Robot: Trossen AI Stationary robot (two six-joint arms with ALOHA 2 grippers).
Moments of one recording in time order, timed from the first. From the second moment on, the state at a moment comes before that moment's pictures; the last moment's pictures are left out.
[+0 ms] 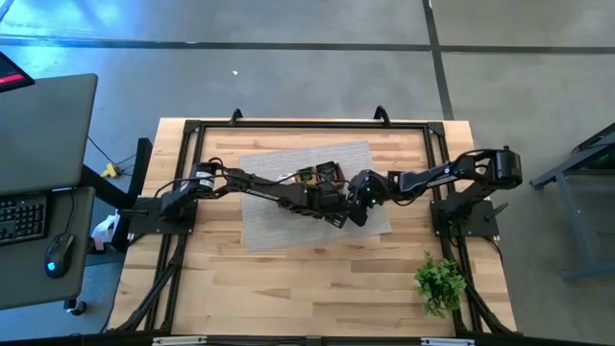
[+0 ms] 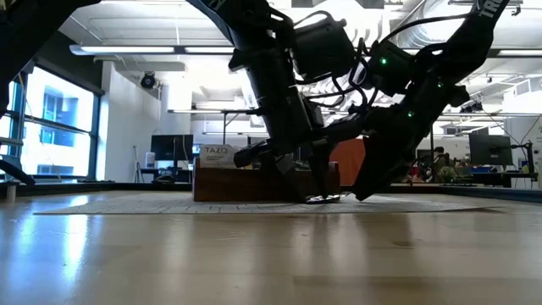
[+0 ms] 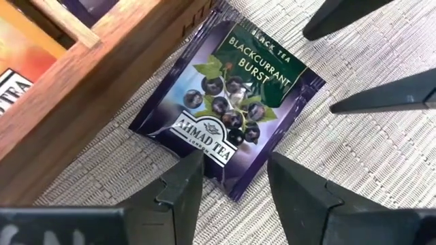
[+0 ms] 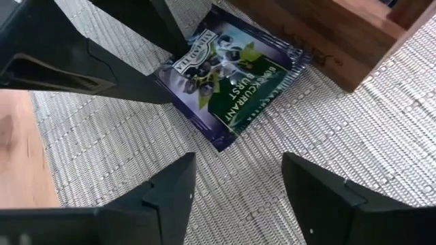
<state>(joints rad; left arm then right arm) -0.04 2.20 1.62 -0.54 -0.27 -1.01 -0.19 1.56 0.55 0.14 -0.09 0.36</state>
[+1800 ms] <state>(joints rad) -0.05 2.20 1.62 -0.42 -0.24 -0.85 -0.21 1.59 0.50 0.27 -0.01 0.59</state>
